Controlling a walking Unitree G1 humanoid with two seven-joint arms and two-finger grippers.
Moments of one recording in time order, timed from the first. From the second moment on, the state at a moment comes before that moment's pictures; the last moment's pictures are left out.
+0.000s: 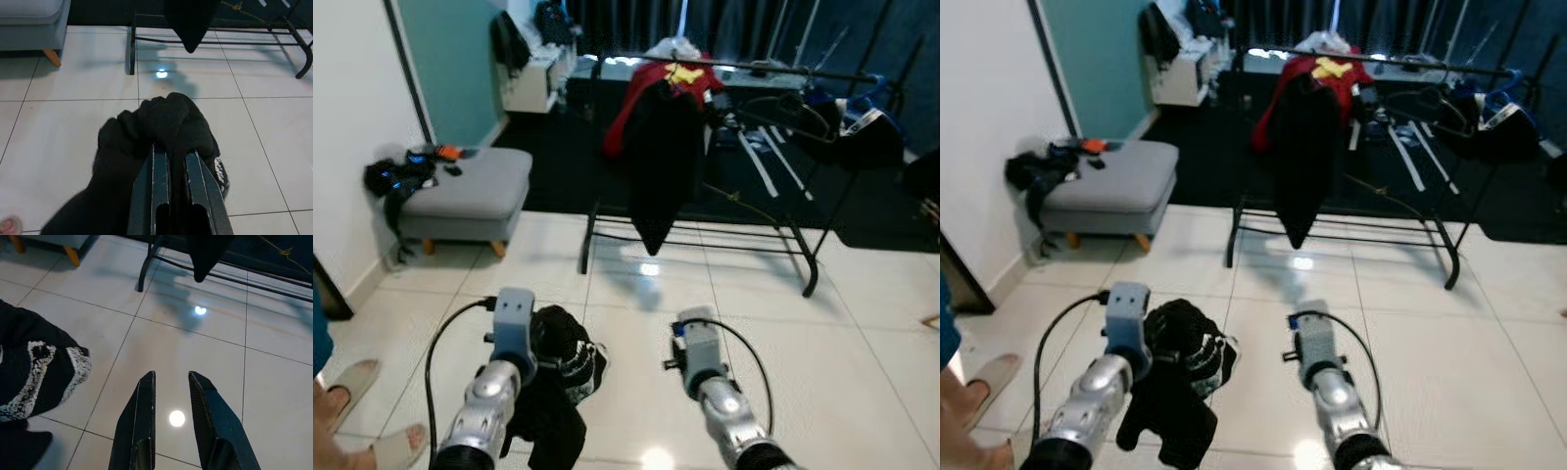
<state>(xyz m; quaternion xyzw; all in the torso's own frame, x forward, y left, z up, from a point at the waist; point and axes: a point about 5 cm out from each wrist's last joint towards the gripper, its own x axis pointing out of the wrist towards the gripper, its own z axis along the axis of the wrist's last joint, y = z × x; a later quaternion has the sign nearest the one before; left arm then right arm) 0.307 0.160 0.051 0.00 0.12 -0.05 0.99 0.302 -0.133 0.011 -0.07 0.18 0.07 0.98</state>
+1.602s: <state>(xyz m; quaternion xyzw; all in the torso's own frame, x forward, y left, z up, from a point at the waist) 0.305 0.156 0.047 -0.01 0.13 -0.05 0.99 0.298 -0.137 0.009 -0.07 0.18 0.06 0.98</state>
